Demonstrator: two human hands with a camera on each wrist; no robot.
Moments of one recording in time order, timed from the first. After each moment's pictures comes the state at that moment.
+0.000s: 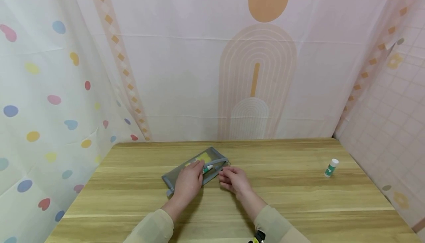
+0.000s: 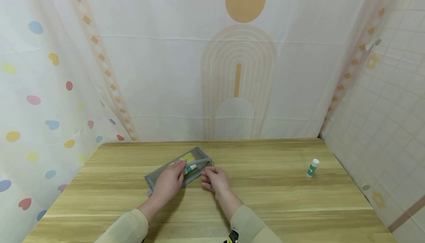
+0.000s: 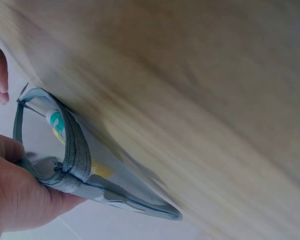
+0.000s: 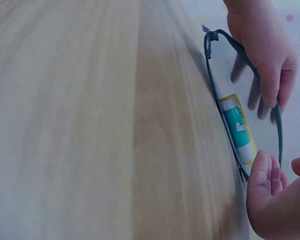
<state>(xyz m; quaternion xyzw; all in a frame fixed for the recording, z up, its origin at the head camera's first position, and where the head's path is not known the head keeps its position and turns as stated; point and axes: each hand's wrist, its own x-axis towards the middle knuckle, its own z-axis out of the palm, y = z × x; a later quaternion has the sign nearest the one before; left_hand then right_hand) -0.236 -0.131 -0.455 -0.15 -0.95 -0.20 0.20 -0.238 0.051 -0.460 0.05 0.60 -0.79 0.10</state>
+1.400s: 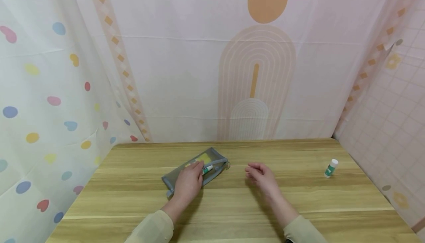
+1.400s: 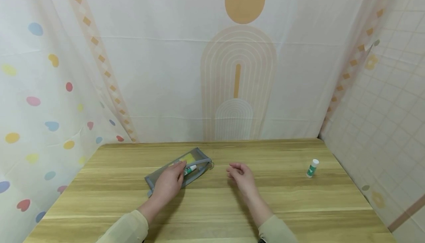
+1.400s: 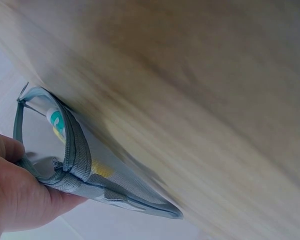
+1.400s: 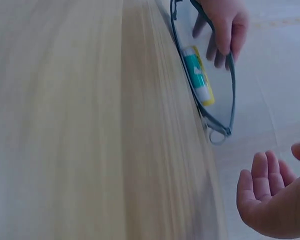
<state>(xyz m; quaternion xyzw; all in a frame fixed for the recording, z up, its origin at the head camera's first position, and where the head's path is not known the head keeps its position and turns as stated) -0.236 -0.131 -0.454 -0.15 -0.95 -0.20 0.20 -0.222 0.125 -0.447 0.03 0.68 -0.73 -0.01</state>
